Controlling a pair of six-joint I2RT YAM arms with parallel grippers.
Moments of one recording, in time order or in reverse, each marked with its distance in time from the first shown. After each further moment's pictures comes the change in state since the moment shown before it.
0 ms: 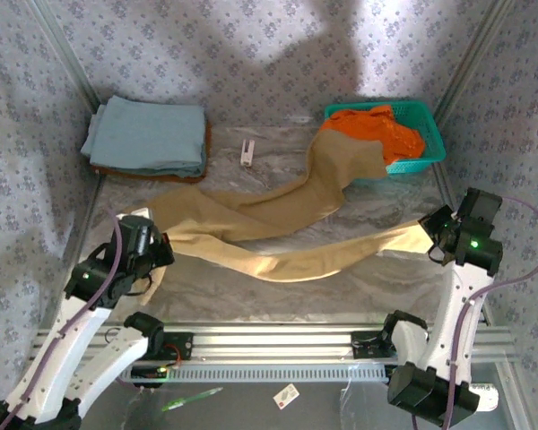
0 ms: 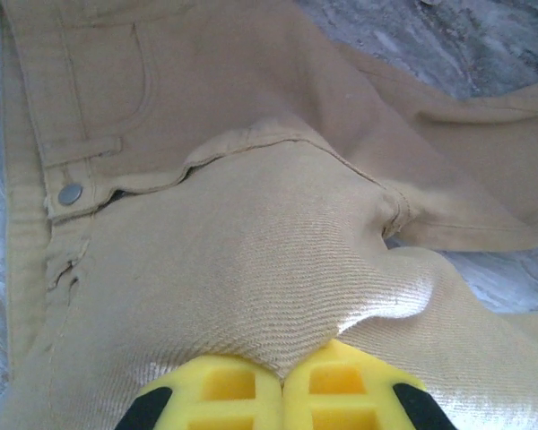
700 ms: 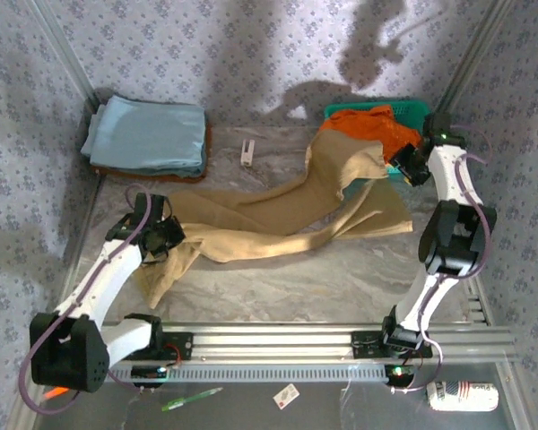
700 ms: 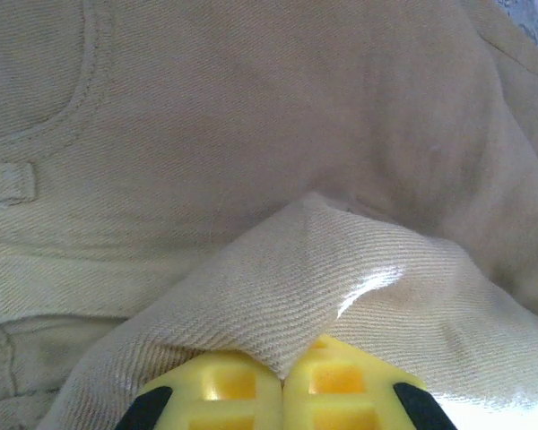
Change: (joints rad) left arm 0.274 0.459 -0.153 0.411 0.223 -0.035; right arm 0.219 1.020 0.612 0.124 -0.011 0.002
